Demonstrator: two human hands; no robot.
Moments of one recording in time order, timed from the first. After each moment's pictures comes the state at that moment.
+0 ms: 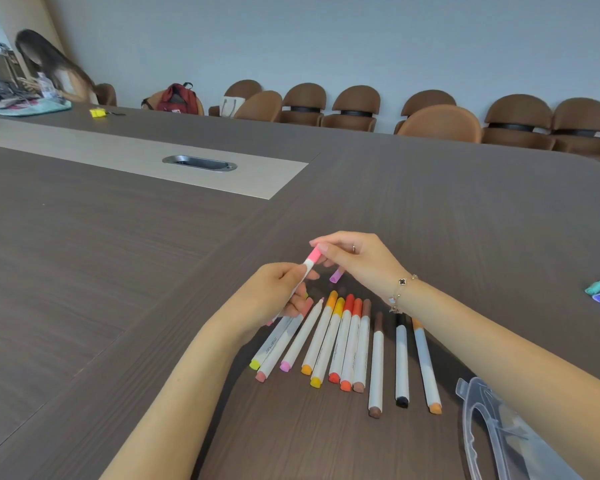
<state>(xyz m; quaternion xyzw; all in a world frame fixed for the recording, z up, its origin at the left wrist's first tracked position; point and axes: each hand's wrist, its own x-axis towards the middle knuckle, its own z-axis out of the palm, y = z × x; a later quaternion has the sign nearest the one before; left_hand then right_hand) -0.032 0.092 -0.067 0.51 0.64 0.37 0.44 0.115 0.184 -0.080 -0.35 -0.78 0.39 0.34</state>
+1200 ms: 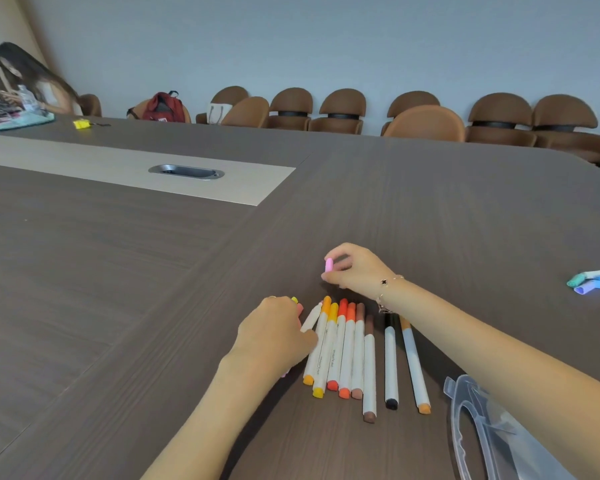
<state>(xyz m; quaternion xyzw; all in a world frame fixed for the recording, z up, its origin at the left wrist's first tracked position) 0.000 0.083 -0.086 0.62 0.77 0.07 0.15 0.127 0.205 -0.101 -0.51 -0.72 0.37 0.27</state>
